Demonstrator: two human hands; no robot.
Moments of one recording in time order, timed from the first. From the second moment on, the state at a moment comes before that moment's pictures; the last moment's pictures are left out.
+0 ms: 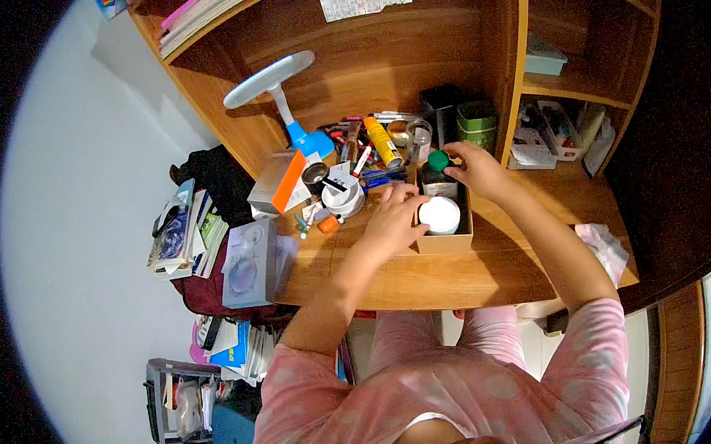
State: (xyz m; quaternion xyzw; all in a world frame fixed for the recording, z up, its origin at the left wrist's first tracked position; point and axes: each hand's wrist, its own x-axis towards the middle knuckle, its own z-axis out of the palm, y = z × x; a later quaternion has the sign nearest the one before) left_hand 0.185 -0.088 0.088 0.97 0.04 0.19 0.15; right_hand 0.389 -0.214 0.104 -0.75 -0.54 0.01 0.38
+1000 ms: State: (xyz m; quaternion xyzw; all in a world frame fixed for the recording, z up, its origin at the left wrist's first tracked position) left_hand 0.215 -0.064 0.116 0.85 0.11 0.06 0.51; right_hand 0.377 -0.251 0.101 -0.71 -0.50 0.12 0.47
